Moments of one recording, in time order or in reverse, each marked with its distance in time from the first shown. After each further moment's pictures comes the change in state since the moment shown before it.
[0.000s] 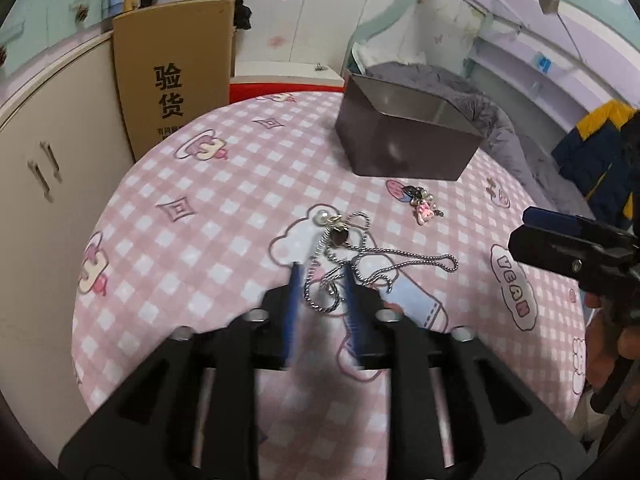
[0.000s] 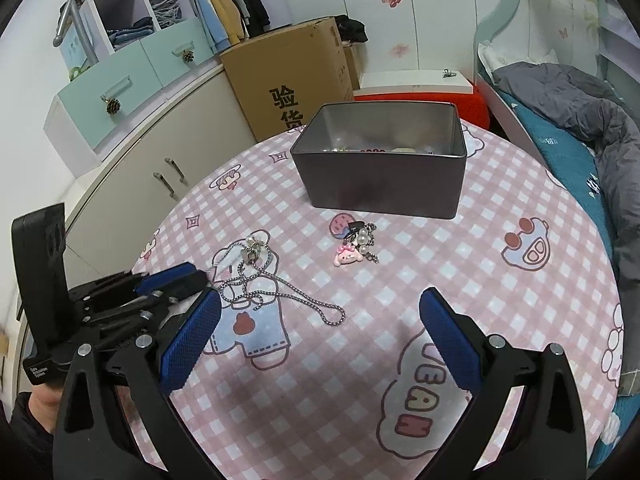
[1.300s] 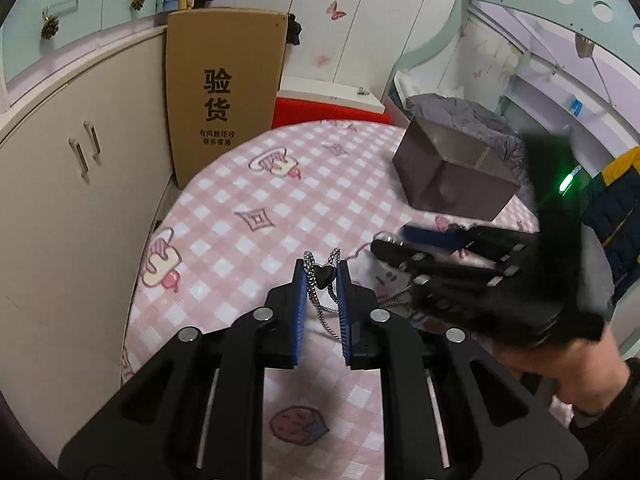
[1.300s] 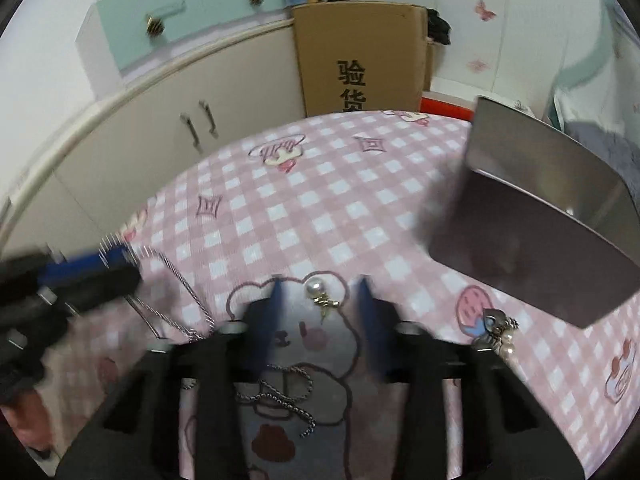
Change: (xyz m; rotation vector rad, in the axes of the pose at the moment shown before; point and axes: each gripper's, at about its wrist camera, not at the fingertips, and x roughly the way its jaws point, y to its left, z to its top) left arm -0.034 0.042 0.000 -0.138 -0.096 0.080; right arm 0.115 0.068 0.026 -0.326 0.062 0.035
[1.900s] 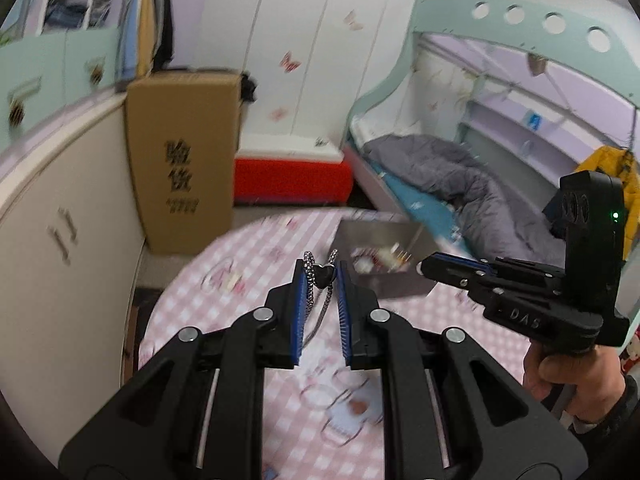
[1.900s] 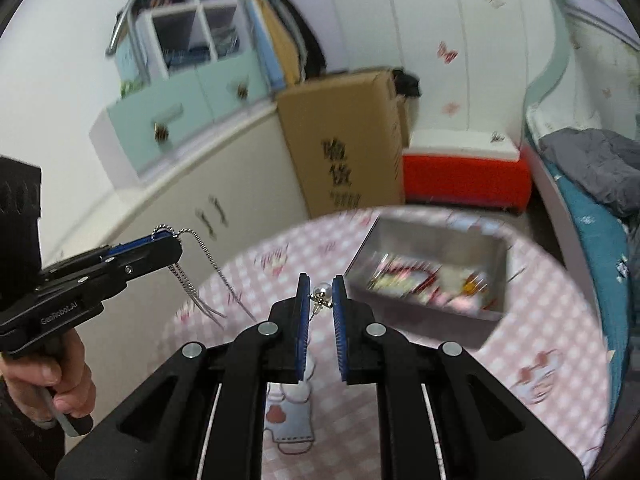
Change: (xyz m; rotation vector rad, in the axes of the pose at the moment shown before) left arm -0.051 -0.051 0.085 0.111 -0.167 -0.123; right arm -0.144 -0.064 0.027 0.178 -0.254 0.067
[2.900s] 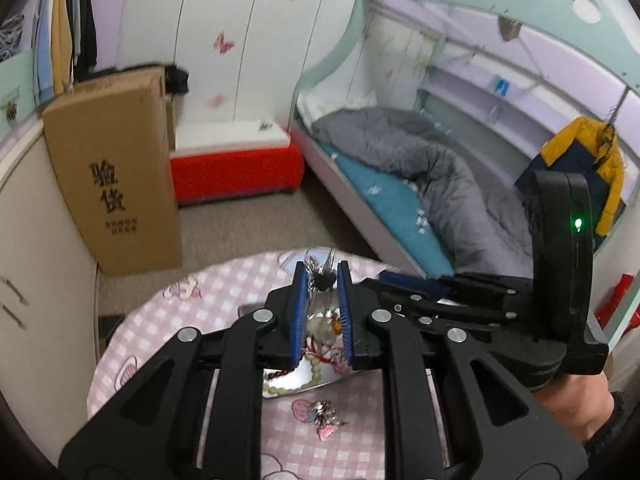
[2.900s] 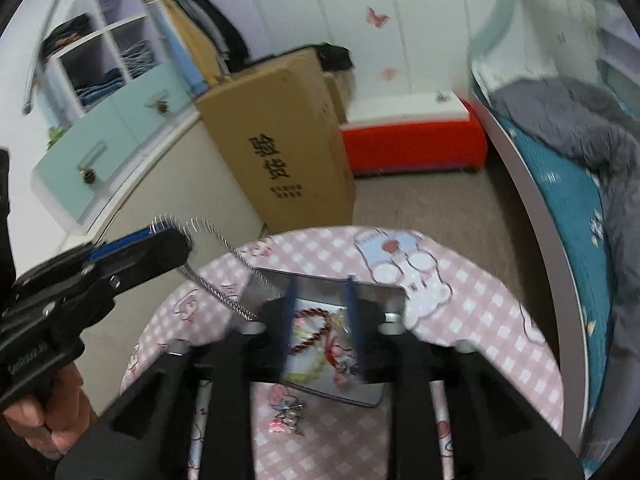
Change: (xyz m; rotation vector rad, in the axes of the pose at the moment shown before) left arm 0.129 -0.076 0.083 0.092 0.164 -0.116; right arm 0.047 -0.099 0.047 0.204 0.124 -0.131
